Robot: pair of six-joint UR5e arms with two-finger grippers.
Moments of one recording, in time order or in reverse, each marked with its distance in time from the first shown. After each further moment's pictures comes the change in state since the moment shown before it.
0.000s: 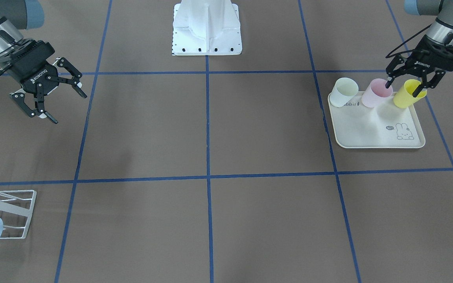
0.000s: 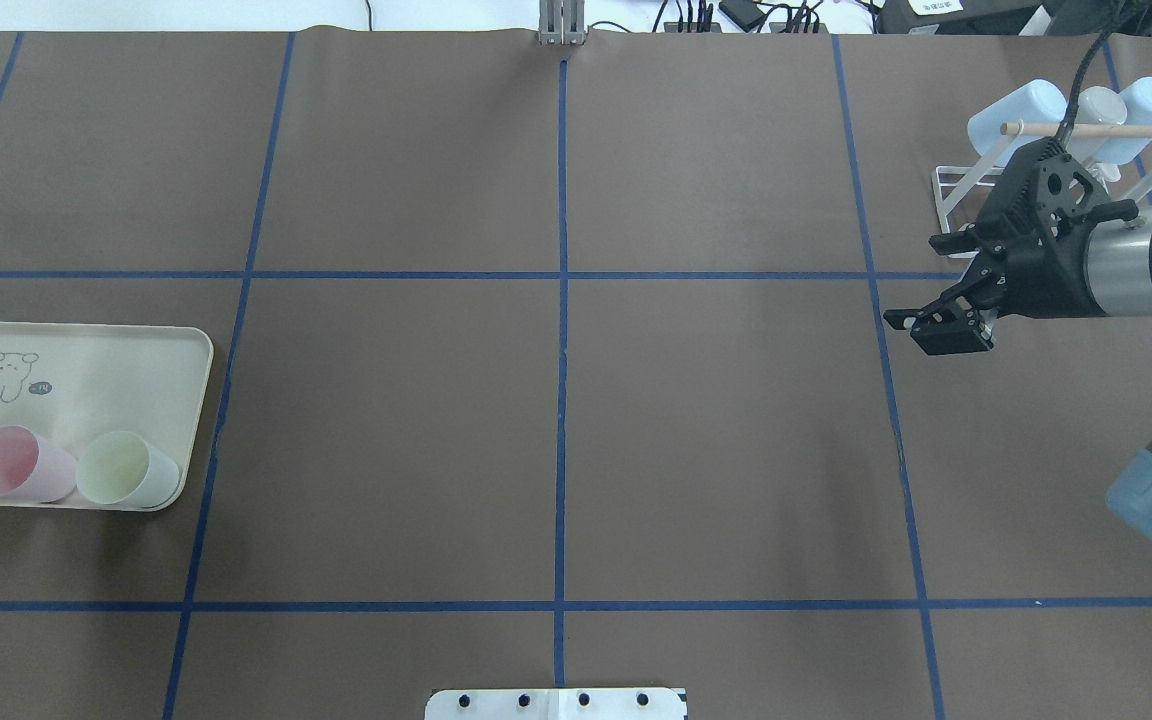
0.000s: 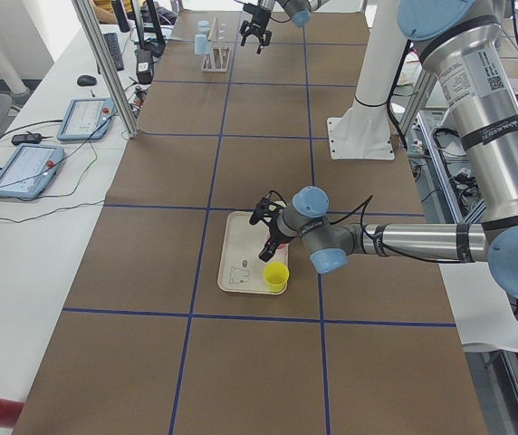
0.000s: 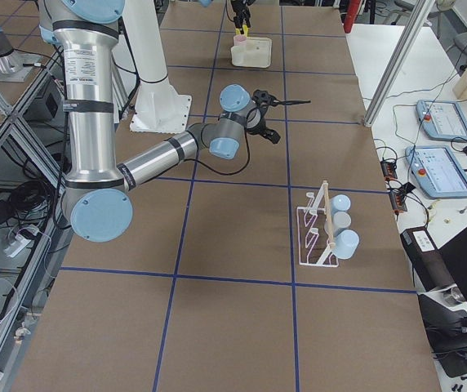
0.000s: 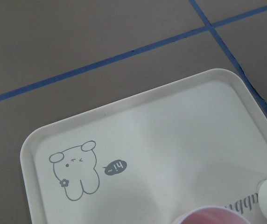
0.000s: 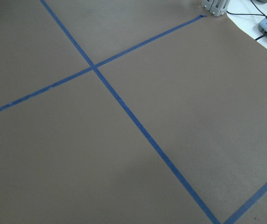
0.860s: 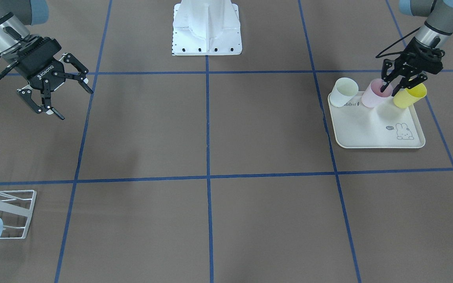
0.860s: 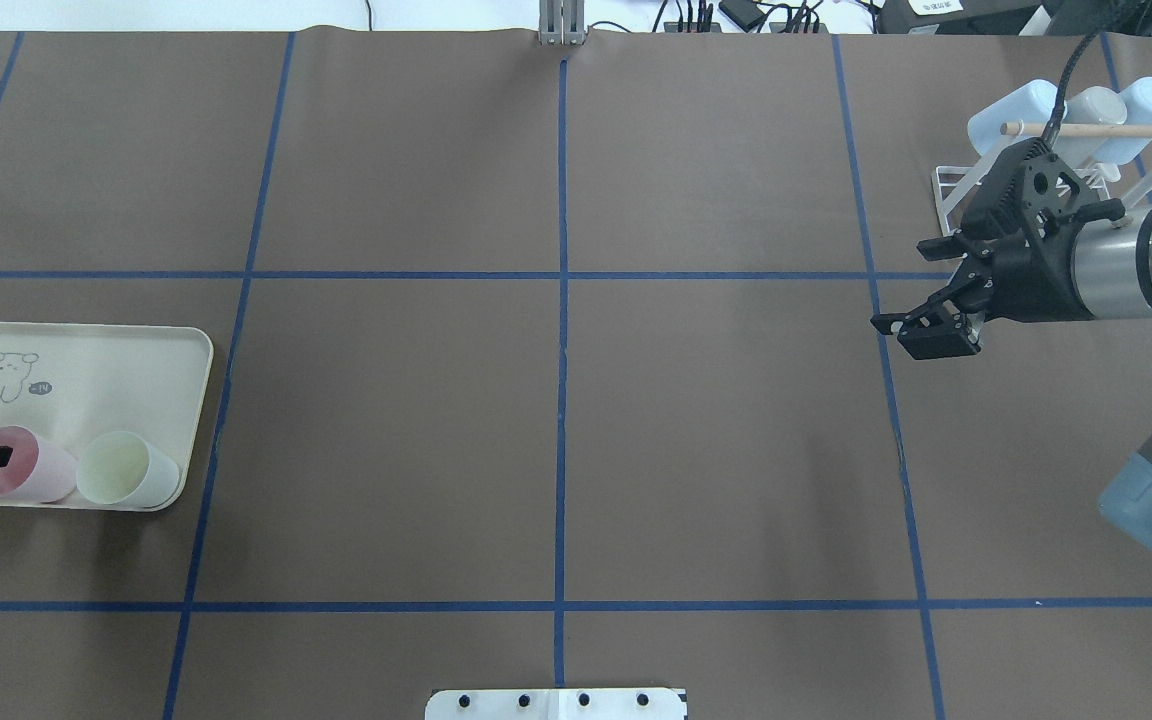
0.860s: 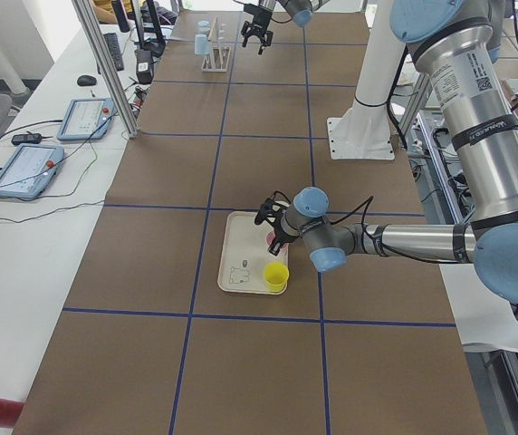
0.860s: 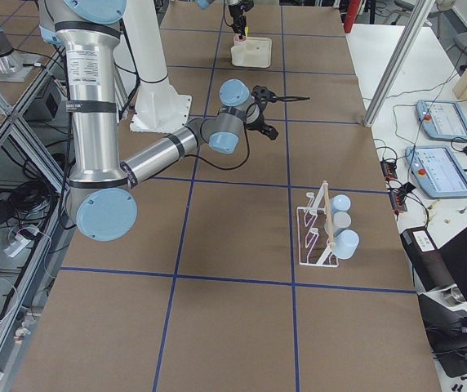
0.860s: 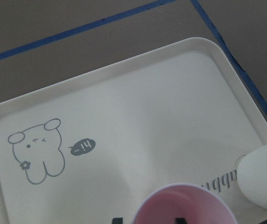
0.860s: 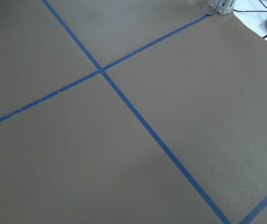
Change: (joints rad) left arm 0.059 -0.005 0.011 0.000 0.001 -0.013; right arm -0.015 0.010 0.013 -0.024 0.003 0.018
